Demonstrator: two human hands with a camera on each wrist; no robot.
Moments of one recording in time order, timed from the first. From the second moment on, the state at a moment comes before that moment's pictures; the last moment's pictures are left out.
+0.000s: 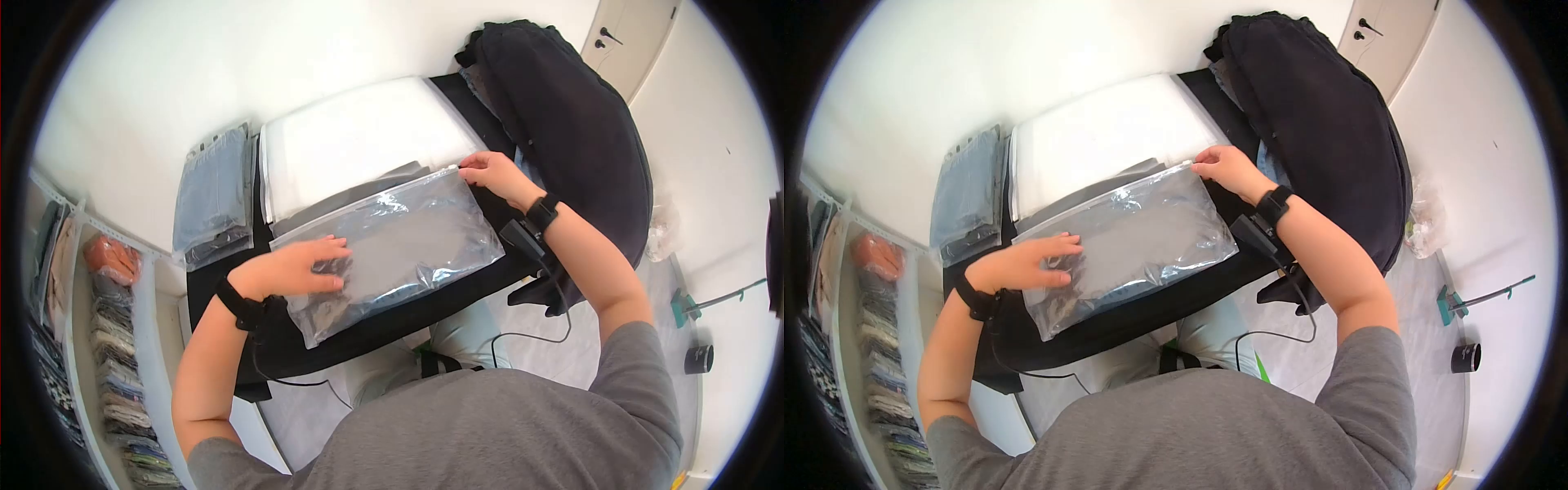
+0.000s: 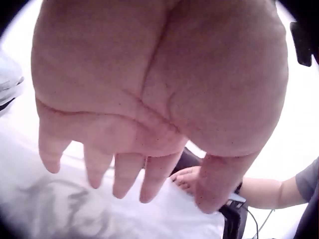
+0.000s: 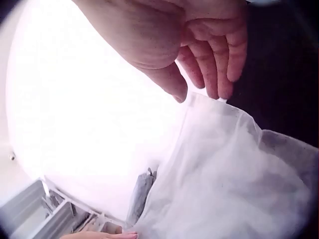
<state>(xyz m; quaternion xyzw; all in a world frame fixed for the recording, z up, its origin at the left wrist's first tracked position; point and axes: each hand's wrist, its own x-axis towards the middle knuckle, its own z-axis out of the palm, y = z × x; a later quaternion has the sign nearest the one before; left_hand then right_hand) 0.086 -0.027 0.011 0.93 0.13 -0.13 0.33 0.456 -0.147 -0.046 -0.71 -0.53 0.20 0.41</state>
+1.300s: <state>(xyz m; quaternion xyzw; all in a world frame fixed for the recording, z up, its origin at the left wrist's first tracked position) 0.174 0.052 0.005 0.95 0.24 -0.12 0.15 0.474 -0.119 -0.072 -0.67 -0.36 0.44 0.48</state>
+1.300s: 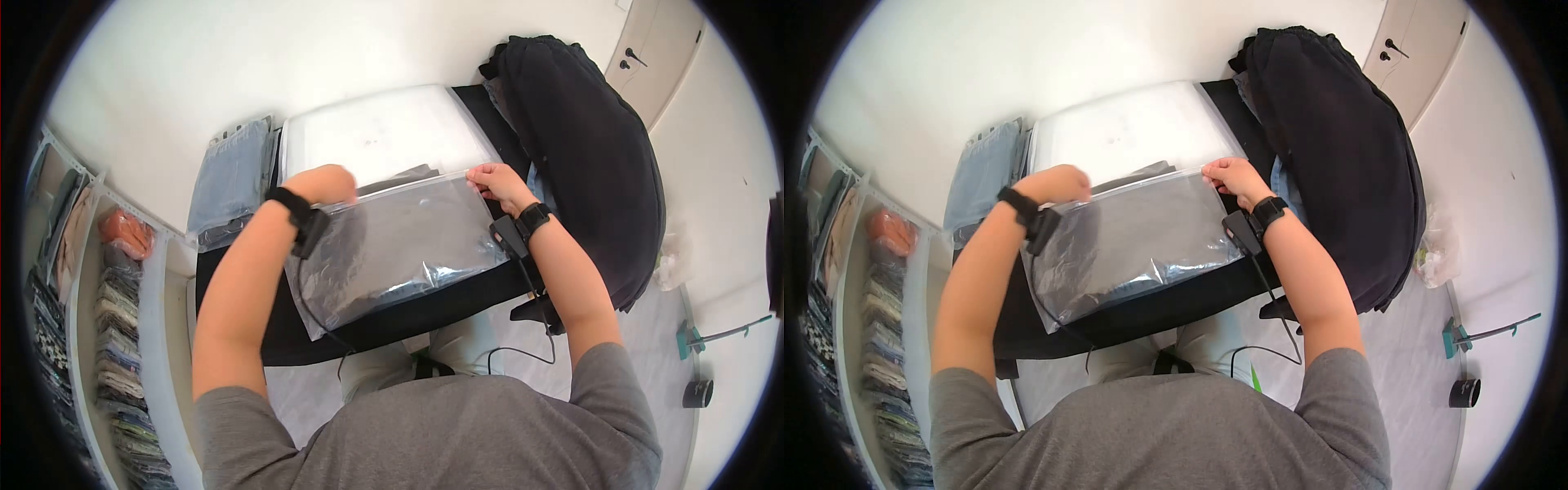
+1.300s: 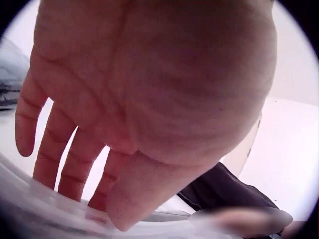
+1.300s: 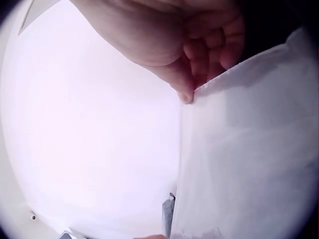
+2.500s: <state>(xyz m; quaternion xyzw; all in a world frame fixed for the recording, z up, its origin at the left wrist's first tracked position) 0.051 -0.123 -0.054 0.94 0.30 0.16 0.06 0.389 -0.223 -0.055 -0.62 -0.73 0.17 0.25</state>
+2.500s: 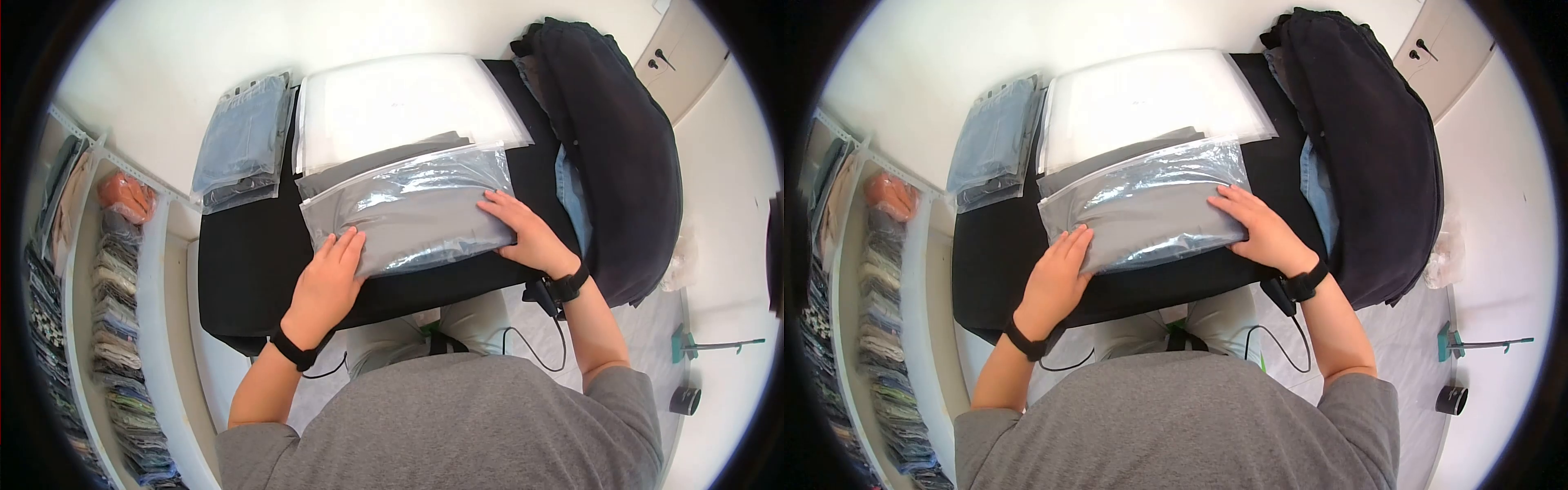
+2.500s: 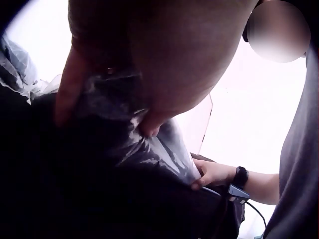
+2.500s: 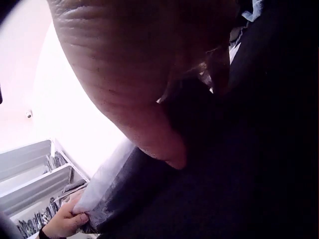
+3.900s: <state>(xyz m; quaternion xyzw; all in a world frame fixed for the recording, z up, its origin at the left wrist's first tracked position) 0.019 -0.072 -0.021 0.63 0.38 0.40 0.55 0.365 -0.218 -0.035 -0.58 -0.39 0.44 0.57</state>
